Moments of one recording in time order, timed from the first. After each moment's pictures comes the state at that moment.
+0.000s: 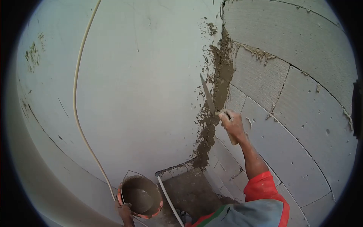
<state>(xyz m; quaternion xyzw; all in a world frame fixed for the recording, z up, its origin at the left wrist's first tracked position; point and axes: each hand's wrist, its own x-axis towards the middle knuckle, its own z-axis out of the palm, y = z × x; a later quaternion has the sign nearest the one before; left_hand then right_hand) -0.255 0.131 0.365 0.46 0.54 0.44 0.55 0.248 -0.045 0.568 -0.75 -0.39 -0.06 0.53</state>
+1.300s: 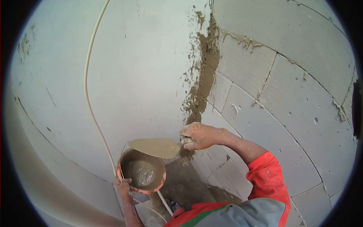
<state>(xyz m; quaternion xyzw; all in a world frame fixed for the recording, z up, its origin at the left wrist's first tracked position) -0.170 0.115 0.404 0.43 0.49 0.41 0.64 0.154 -0.050 0.600 -0.66 -0.73 0.09 0.14</state>
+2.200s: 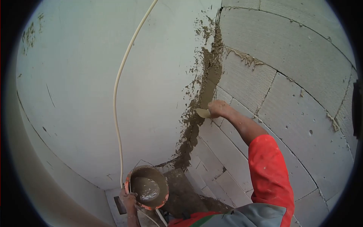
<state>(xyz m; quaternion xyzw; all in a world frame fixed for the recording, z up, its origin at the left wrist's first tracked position) -0.175 0.126 0.294 0.52 0.50 0.37 0.58 0.312 -0.002 0.622 -0.86 -0.45 -0.05 -0.22</state>
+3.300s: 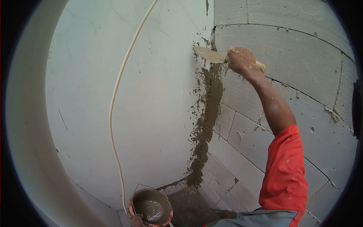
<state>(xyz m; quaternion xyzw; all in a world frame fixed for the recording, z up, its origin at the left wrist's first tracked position) -0.226 0.120 0.327 0.56 0.56 0.32 0.53 0.244 -0.032 0.864 -0.82 -0.32 -0.46 -0.02</state>
